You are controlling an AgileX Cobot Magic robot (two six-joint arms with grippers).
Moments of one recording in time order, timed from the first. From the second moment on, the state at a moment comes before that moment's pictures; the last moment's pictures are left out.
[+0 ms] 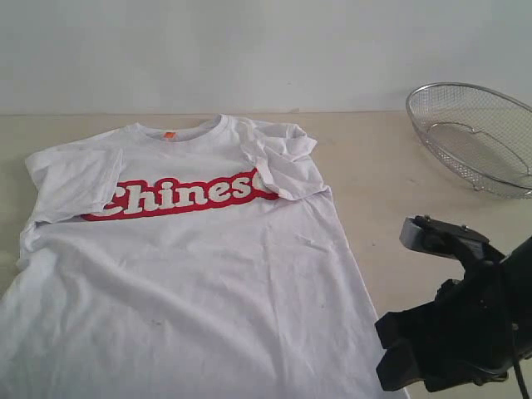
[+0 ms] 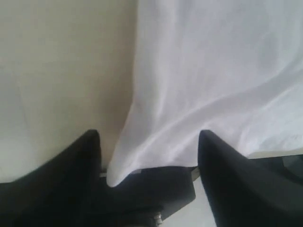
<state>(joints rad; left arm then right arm) 0.31 1.69 -0.54 -0.22 1.01 0.23 0.18 1.45 -0.55 0.72 0.73 -0.42</state>
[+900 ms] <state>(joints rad) 0.31 1.80 -0.54 -0.28 1.02 0.26 0.18 1.60 -0.54 0.72 0.69 -0.42</state>
